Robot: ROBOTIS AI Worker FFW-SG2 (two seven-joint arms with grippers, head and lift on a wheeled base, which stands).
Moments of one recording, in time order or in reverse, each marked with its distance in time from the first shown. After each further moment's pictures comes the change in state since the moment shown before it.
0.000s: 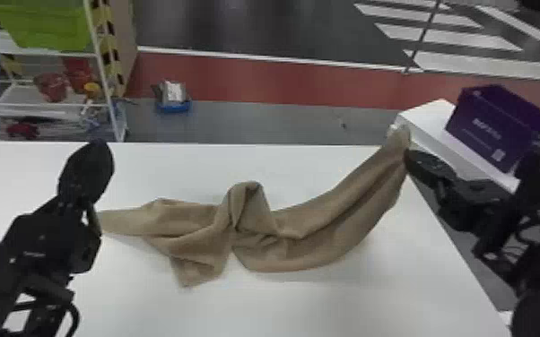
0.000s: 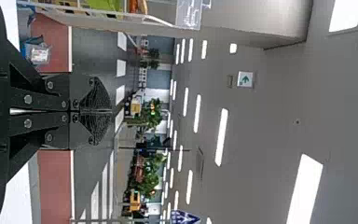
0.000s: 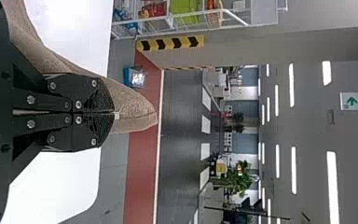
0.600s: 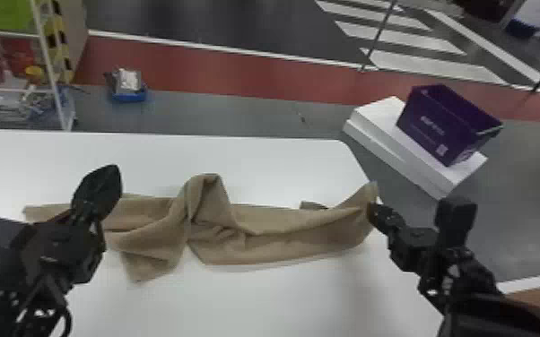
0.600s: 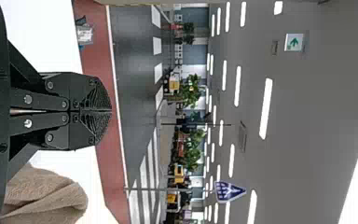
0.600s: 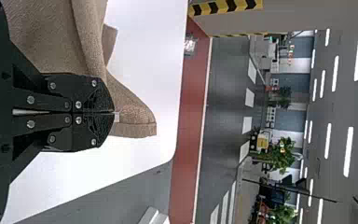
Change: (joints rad) left arm -0.078 -0.003 -0.120 0.137 -0.110 0.114 0.001; right arm 0.073 0.000 -0.080 0.299 0.121 -0.245 -0.028
